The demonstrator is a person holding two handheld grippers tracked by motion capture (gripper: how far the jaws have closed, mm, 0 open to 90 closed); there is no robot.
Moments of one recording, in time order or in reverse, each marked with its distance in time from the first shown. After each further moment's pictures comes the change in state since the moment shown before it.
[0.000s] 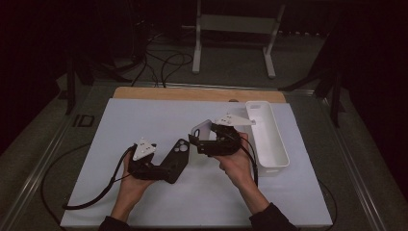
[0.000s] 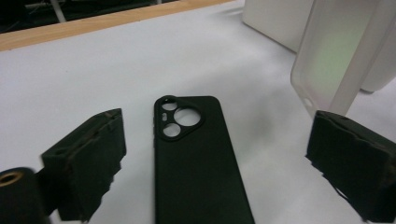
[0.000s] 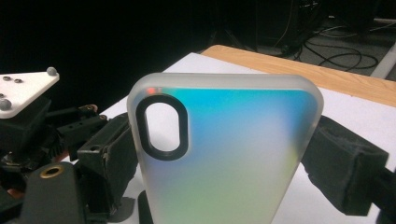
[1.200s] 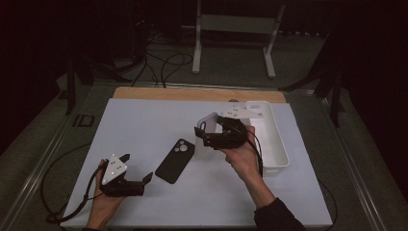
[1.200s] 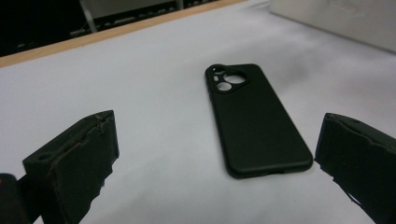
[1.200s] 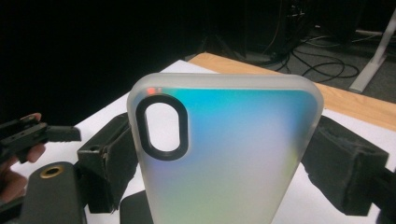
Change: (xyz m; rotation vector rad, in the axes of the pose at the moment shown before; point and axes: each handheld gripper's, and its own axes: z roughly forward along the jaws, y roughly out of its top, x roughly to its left) left arm 0.030 -0.057 -0.053 -0.084 0.081 0.076; right arm -0.014 0.016 -0.010 -0.014 -0.035 -0.030
